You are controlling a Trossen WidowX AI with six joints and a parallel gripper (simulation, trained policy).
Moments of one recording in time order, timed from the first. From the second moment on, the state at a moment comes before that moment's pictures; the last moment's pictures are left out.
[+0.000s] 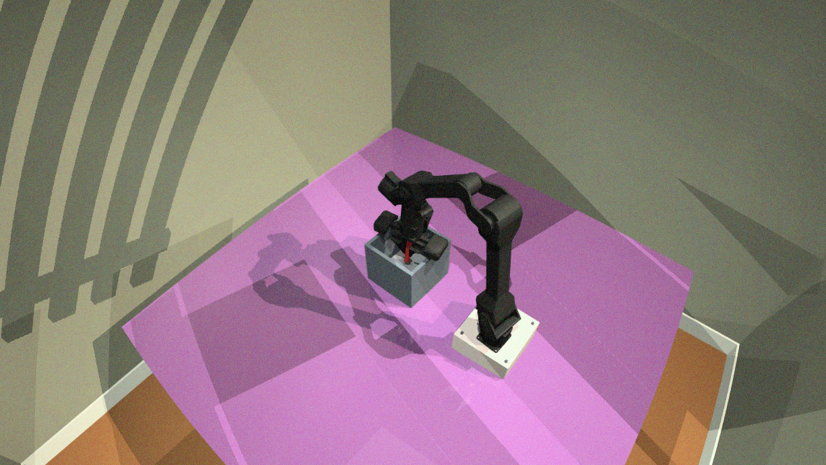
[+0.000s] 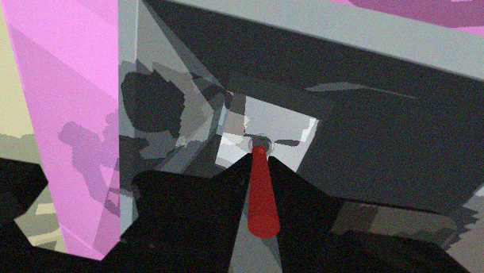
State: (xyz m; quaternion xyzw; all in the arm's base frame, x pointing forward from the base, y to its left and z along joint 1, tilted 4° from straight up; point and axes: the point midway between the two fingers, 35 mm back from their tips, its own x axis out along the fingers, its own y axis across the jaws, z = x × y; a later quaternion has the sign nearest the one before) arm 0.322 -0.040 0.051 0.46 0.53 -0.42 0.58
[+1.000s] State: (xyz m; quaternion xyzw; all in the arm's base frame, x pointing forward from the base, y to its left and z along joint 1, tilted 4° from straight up) arm 0.339 -0.045 0.060 0.50 0.58 -0.36 0.53
